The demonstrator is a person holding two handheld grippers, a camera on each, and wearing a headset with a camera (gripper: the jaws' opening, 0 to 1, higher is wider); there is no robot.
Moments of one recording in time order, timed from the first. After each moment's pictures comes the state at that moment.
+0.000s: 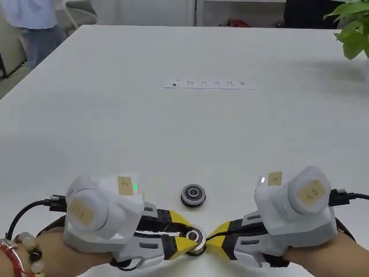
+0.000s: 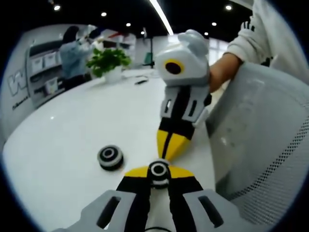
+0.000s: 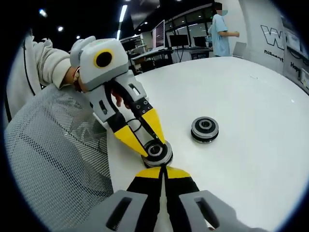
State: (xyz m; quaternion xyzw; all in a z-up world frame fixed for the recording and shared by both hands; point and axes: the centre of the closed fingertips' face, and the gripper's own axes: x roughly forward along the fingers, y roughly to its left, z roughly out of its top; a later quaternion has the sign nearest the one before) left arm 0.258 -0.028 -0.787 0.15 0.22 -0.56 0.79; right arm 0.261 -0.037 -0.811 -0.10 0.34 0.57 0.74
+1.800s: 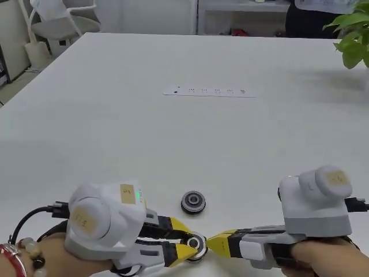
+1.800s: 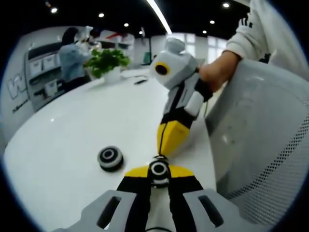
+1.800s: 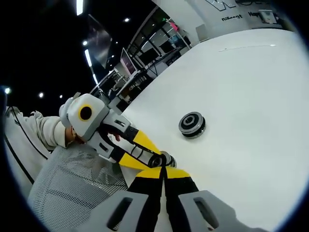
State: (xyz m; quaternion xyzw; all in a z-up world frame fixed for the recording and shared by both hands) left arm 0.261 -0.031 -0.792 0.16 0.22 -0.56 0.79; right arm 0.264 -0.039 -0.794 0.13 0.40 0.51 0.75
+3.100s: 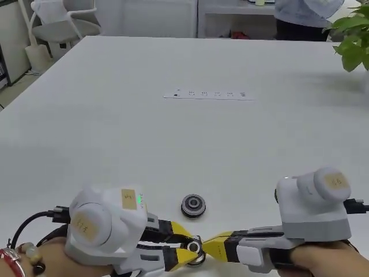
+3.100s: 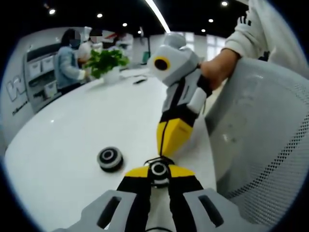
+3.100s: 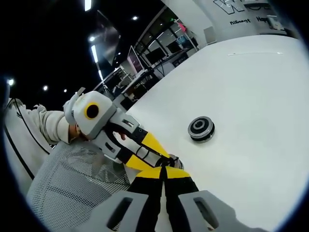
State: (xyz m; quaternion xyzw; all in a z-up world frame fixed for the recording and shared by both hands) left arm 0.261 -0.032 -0.793 0.17 0.22 -0.56 0.78; right arm 0.260 -0.031 -0.785 0.11 0.38 0.54 0.75
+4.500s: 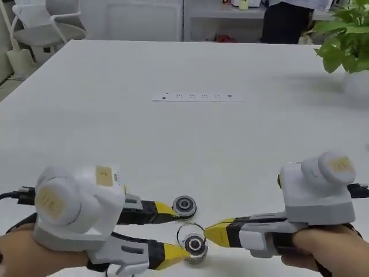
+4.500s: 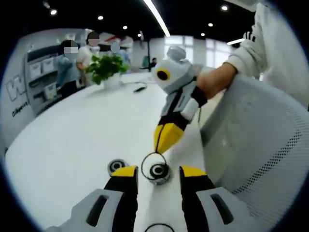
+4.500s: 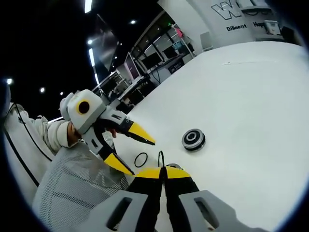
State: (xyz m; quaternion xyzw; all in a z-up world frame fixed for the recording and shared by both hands) left arm 0.260 -0.021 -0.742 0.15 0.21 -0.57 0.78; right arm 0.278 -0.048 -0.757 0.13 0.36 0.51 0.77
